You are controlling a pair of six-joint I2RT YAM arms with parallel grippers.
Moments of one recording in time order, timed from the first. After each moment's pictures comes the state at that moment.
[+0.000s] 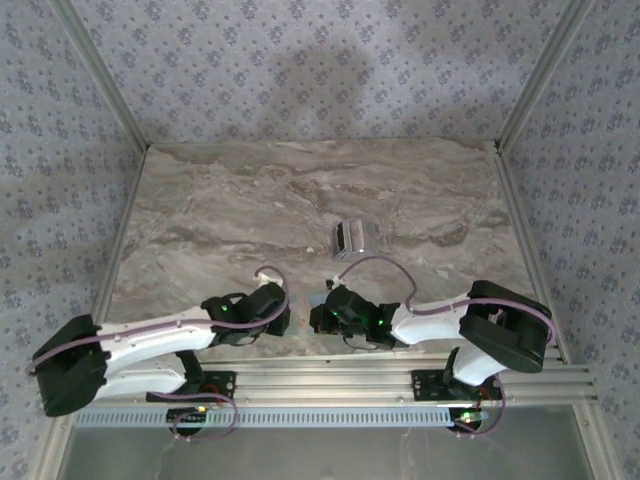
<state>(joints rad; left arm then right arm) -1.07 1.14 0.48 -0.39 -0.20 -0.78 1.14 1.50 0.50 0.29 0.02 1.10</state>
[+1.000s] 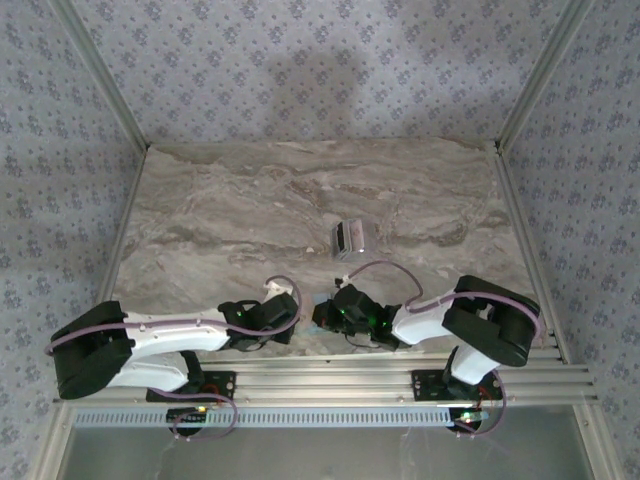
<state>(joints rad) -1.14 1.24 0.46 -0.32 -0.25 -0.81 1.09 1.58 0.42 0.52 -0.02 1.25</state>
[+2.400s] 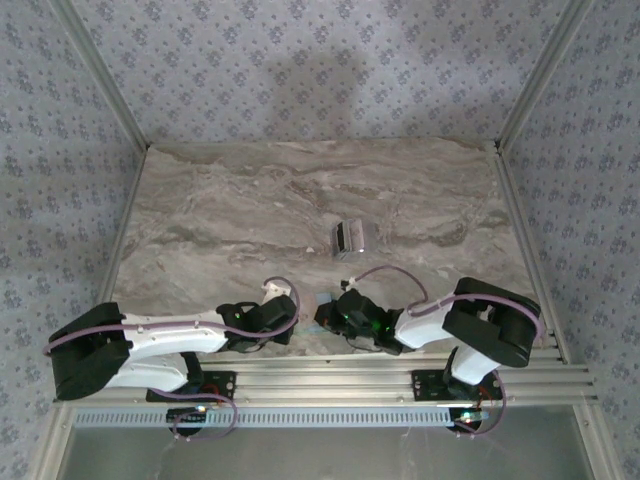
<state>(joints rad) -1.15 1.22 0.44 -0.30 -0.27 -0.82 1.11 1.57 0.37 0.58 0.04 1.35</state>
